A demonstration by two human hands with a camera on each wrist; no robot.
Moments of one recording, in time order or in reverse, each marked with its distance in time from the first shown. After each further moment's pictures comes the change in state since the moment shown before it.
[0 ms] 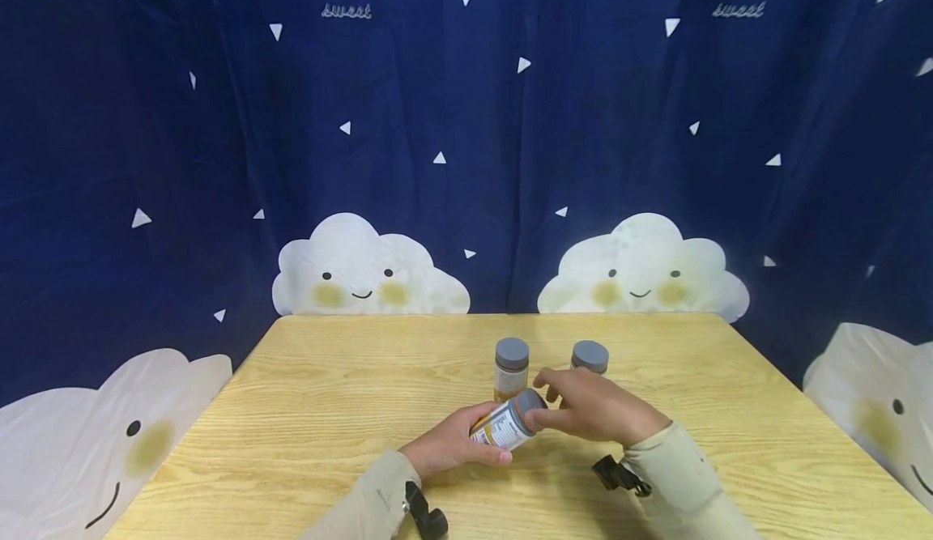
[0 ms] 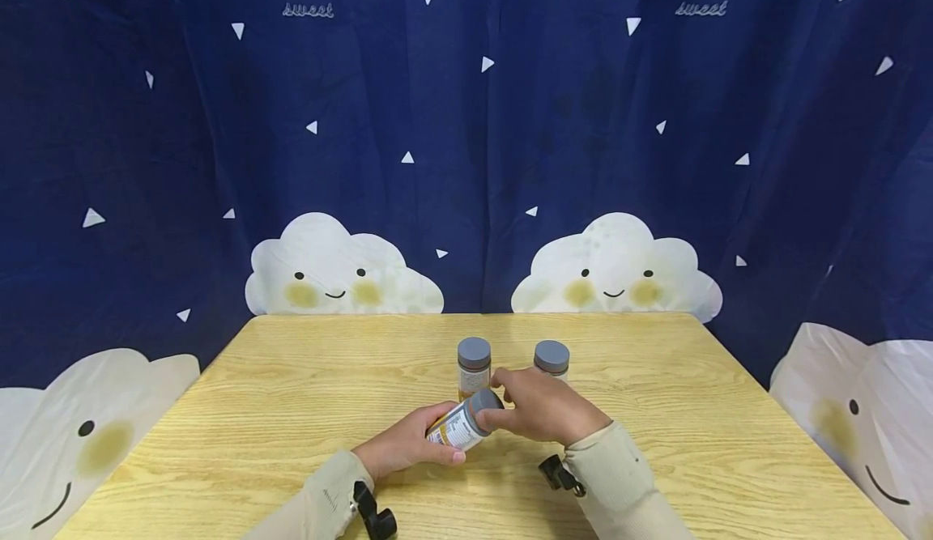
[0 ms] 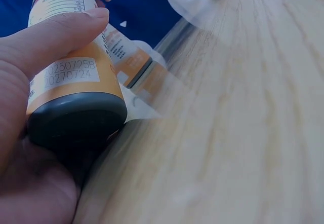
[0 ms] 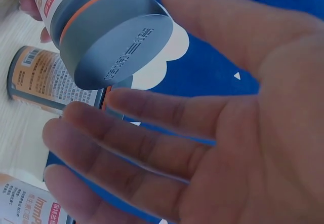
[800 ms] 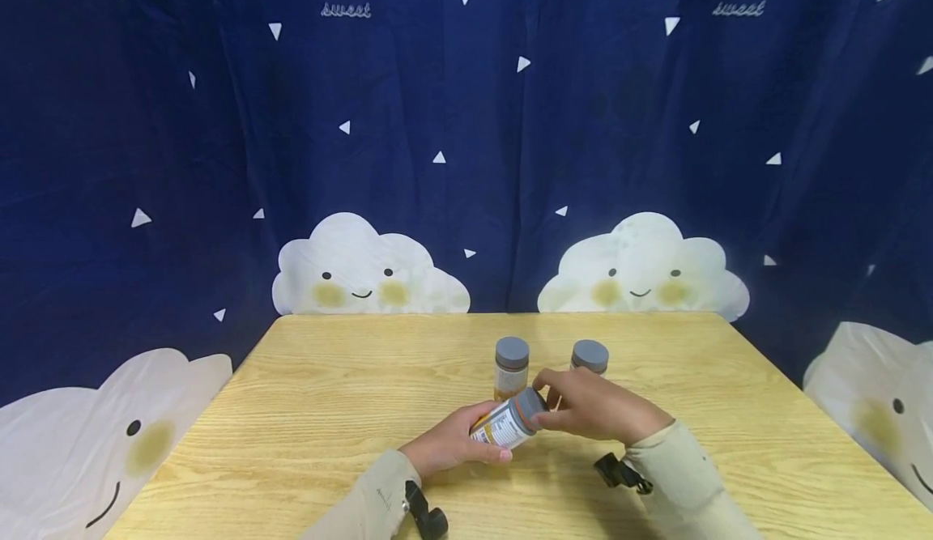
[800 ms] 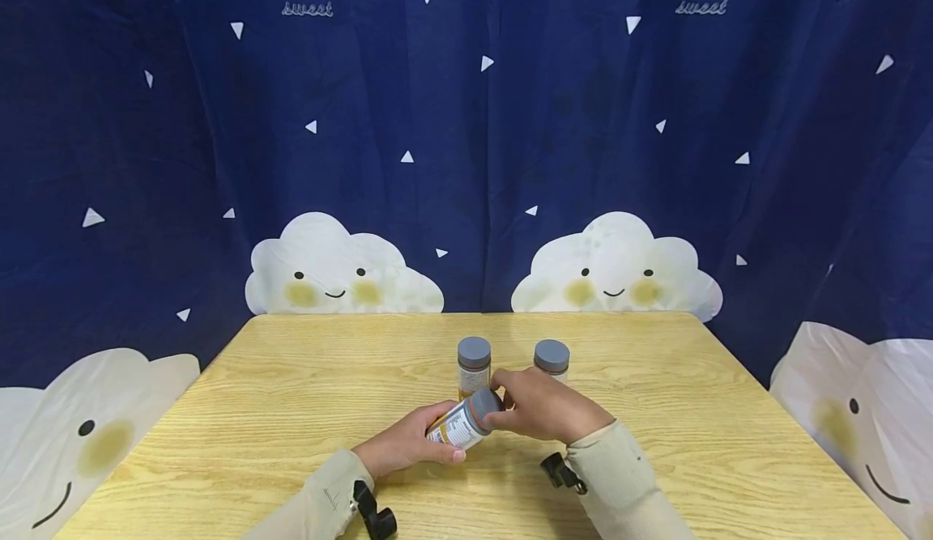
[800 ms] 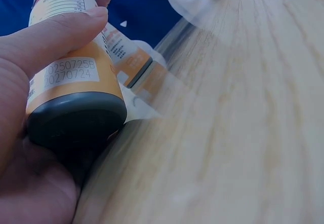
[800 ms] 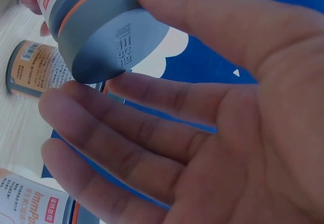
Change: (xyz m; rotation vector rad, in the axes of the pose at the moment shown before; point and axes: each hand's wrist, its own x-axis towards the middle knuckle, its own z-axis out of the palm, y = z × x) left_hand -0.001 0.000 0.001 0.013 0.005 0.003; right_hand -0.002 0.003 -0.003 0.041 -0.039 -0.070
